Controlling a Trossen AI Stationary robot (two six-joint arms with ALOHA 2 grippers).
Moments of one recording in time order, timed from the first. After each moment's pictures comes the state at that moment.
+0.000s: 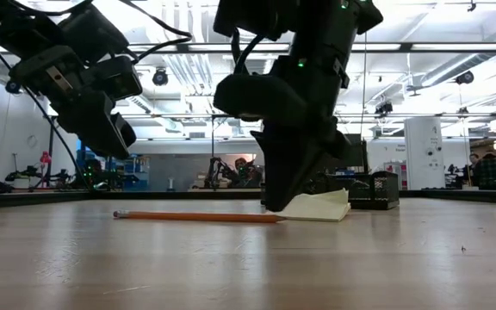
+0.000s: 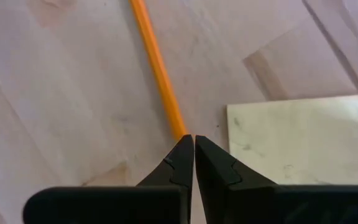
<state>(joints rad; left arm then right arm) 0.06 1.07 0.41 -0.06 0.28 -0.23 0.27 2.11 1.49 -0.66 0.15 0.85</state>
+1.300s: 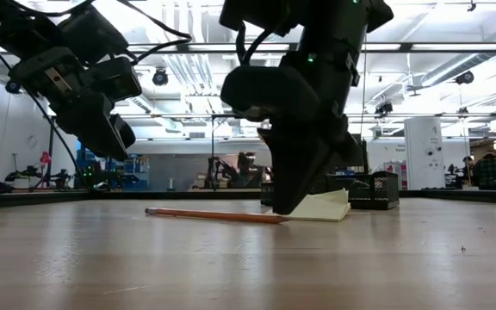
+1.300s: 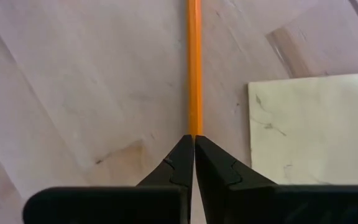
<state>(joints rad) 0.06 1.07 0.40 -0.06 0.28 -0.22 0.29 2.10 1.46 -0.63 0.12 0.86</state>
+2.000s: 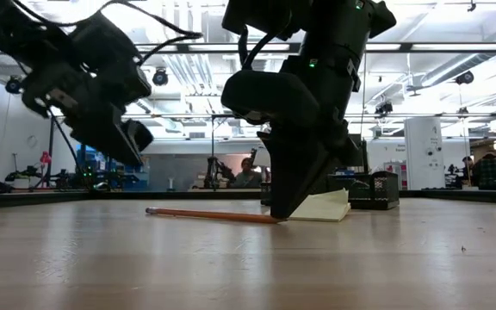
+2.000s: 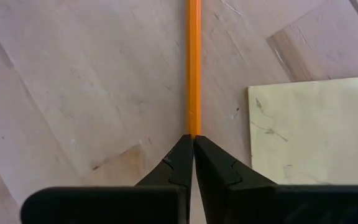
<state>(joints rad) 0.06 1.20 0.41 0.08 0.28 -0.03 0.29 2.10 1.43 -0.59 0.13 0.86</state>
